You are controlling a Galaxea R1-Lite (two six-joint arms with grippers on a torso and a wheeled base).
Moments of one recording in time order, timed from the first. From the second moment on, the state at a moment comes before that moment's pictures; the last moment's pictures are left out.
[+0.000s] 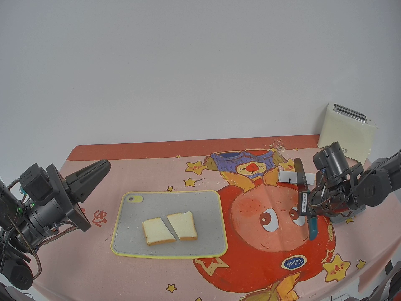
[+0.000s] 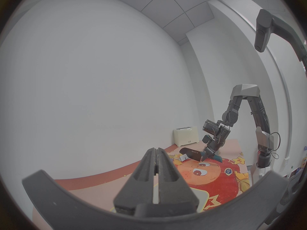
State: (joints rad) left arm -0.28 1.46 -0.13 -1.55 -0.46 0.02; right arm 0.44 1.79 -0.85 0.05 -0.26 0.47
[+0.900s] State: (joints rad) left arm -0.28 1.46 -0.11 -1.55 -0.46 0.02; right arm 0.44 1.78 -0.81 -0.10 -0.30 0.48
